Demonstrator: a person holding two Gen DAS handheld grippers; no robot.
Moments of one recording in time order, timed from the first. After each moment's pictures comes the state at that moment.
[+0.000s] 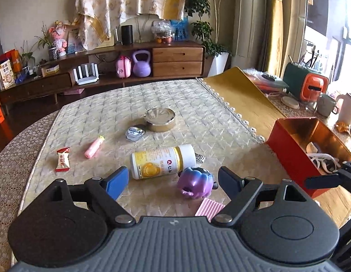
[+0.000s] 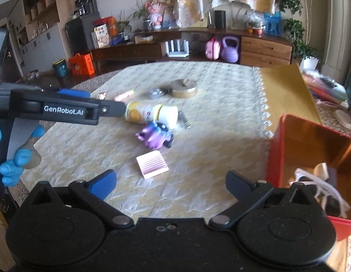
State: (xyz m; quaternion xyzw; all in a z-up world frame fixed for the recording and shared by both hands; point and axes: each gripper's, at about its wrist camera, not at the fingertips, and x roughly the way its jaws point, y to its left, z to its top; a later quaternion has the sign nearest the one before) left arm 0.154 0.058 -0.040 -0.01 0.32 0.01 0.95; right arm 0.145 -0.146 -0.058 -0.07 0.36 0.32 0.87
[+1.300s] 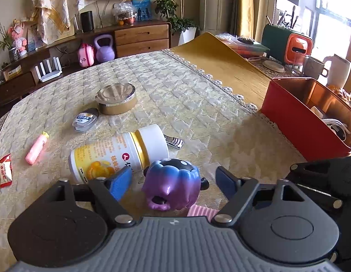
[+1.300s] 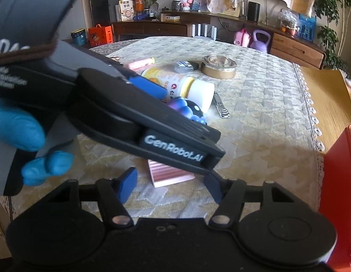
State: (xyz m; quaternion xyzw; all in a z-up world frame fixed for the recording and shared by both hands) left arm 0.225 0.037 -0.109 0.03 0.37 -0.08 0.93; right arm 0.174 -0.082 -0.113 -0.16 0.36 0.37 0.85
